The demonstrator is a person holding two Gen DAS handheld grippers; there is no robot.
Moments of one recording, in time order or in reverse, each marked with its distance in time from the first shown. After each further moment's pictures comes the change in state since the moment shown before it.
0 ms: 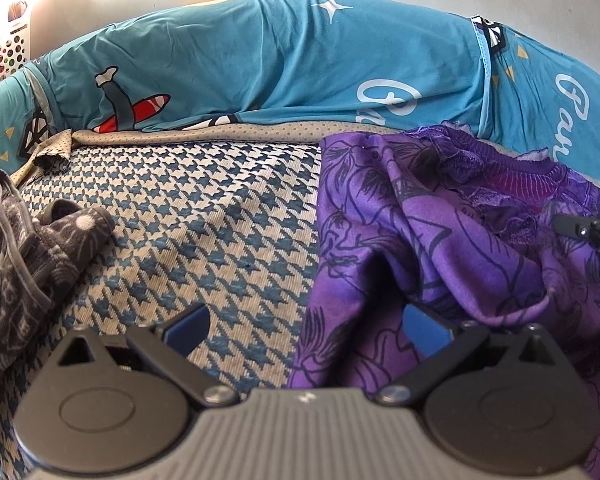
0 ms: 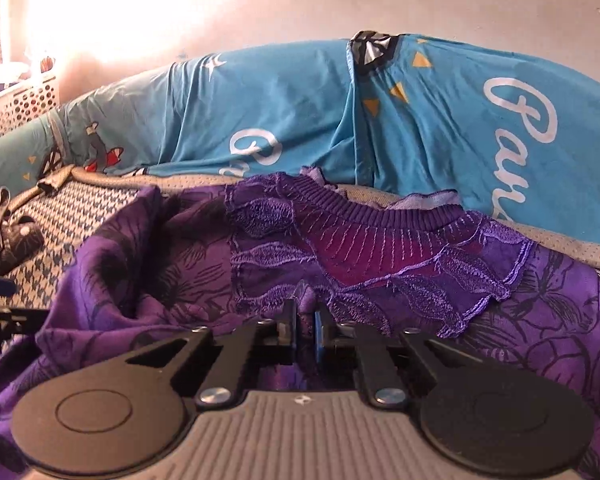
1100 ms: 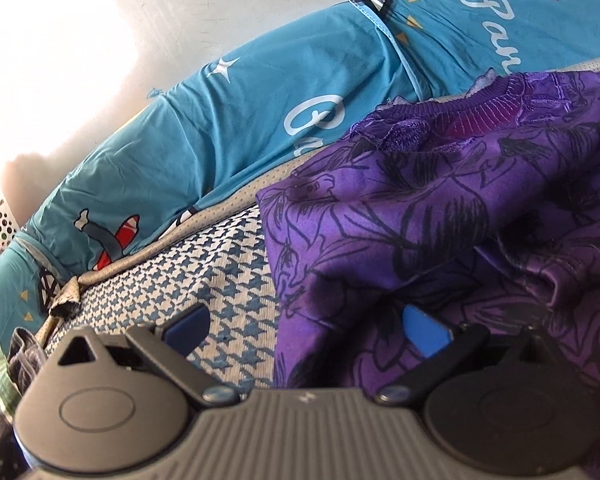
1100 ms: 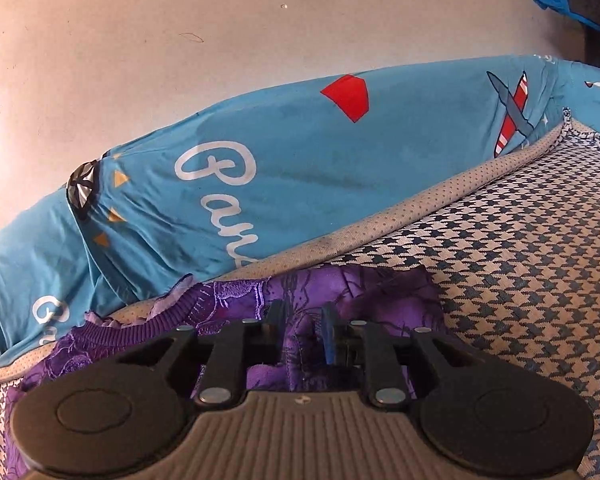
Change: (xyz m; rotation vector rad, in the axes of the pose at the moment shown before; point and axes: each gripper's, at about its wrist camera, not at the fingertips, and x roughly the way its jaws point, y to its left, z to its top) left arm 0.023 -0.074 -0.017 0.446 -0.189 0.186; right arm -0.064 -0.084 0.021 0.529 -0.105 -0.502
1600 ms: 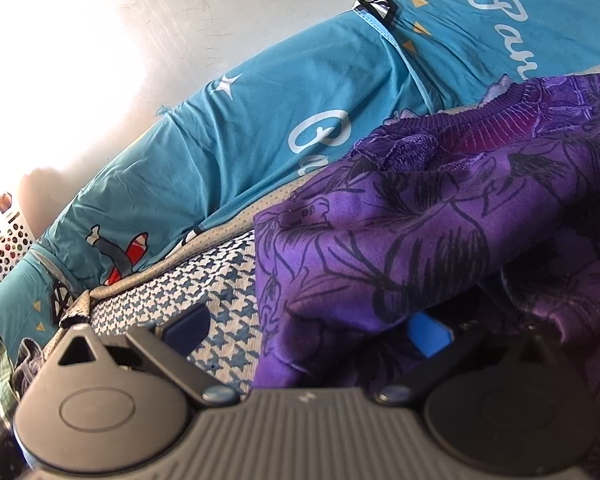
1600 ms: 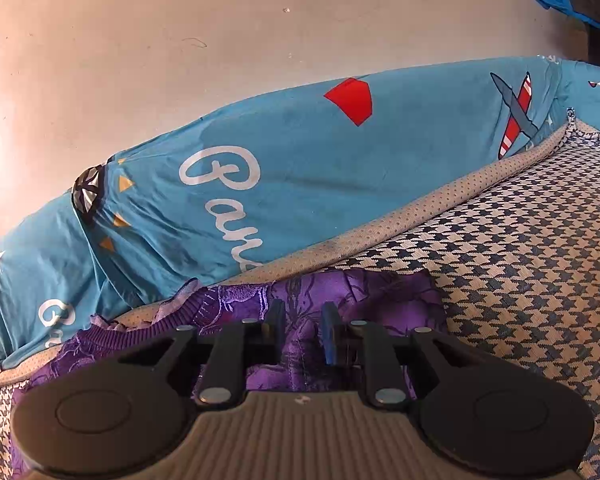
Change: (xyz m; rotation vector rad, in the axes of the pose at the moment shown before) left arm 0.013 -0.021 0.014 -0.021 -0.040 0.088; right arm 0.000 -0.003 0.002 0.008 -0.005 0.021
